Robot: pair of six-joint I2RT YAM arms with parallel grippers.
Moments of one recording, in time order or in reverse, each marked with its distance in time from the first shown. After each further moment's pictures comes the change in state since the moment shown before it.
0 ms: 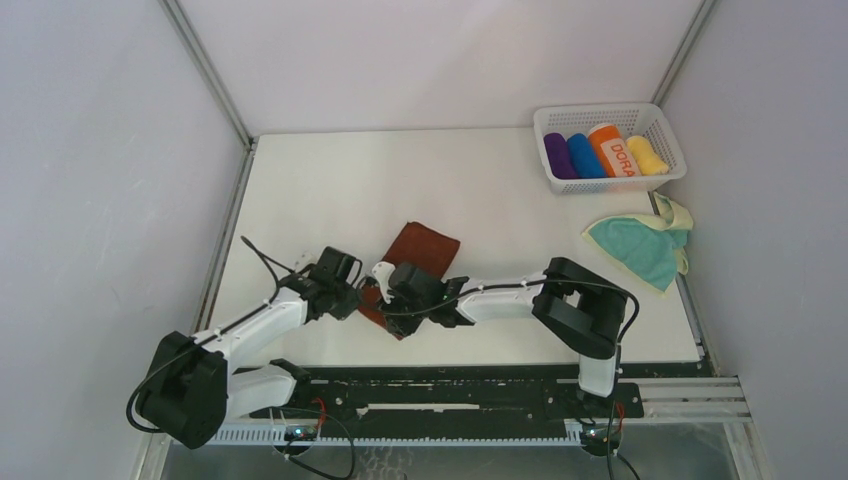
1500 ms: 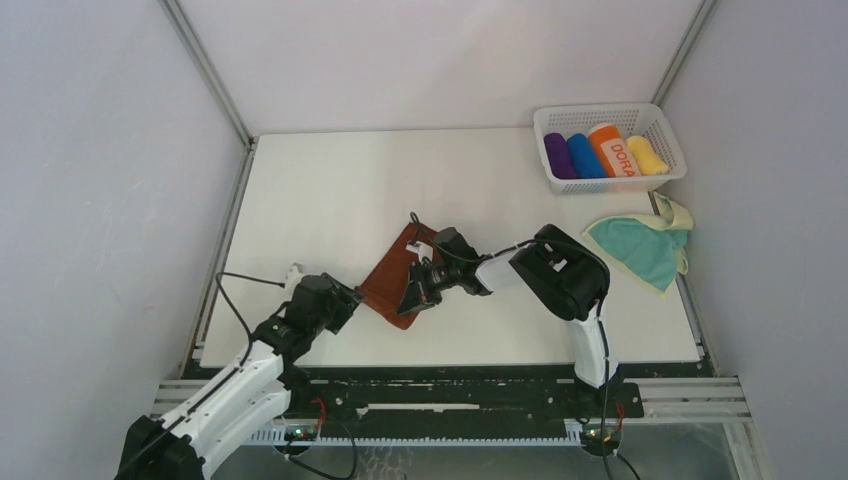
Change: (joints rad) left arm 0.007 -0.470 -0.272 0.164 0.047 0.069; right arm -0.356 0.206 -0.076 0.391 -0.690 0.621
